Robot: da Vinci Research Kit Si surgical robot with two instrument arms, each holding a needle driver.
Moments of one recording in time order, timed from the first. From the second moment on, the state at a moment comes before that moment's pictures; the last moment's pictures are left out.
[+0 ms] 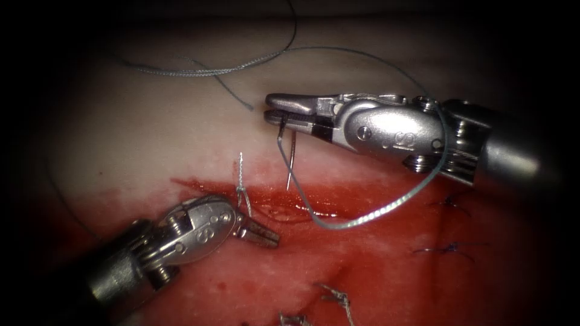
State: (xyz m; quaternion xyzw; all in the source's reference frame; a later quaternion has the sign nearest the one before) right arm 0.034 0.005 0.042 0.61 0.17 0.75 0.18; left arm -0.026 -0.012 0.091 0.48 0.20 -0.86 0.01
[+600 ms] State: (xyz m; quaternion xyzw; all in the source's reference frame) right arm 0.035 0.005 0.042 0.59 0.18 0.75 0.23; left arm -0.026 -0.012 0.091 0.48 0.19 -0.86 0.01
